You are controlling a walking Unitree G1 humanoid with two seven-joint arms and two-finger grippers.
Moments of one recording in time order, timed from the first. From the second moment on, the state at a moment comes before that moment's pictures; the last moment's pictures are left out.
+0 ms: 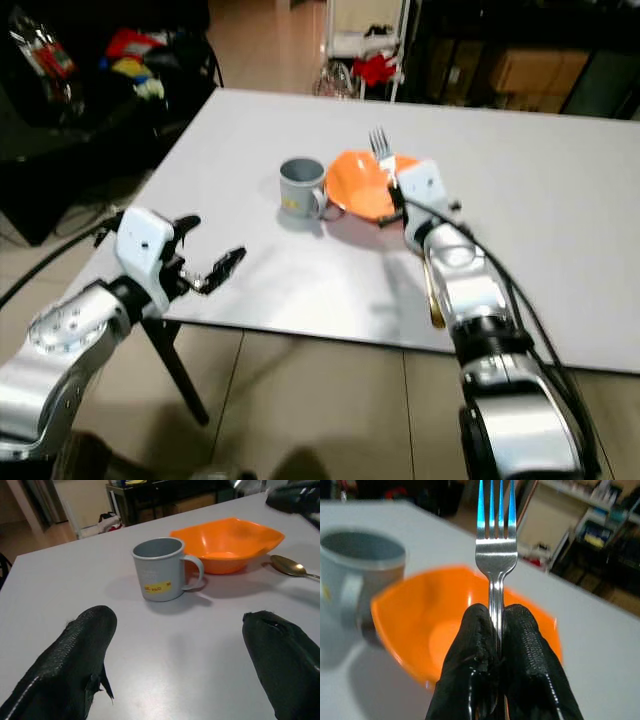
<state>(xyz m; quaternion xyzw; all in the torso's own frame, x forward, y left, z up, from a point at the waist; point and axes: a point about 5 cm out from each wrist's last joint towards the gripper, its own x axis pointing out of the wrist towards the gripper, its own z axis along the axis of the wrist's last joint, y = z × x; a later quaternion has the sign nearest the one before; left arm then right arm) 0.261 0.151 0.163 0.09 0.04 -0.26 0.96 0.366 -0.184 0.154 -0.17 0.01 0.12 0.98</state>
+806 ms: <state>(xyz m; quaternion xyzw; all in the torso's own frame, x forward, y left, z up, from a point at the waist) 0.267 0.157 0.162 0.11 0.04 -0.22 0.97 0.332 -0.088 0.108 -0.03 0.24 0.20 0.95</state>
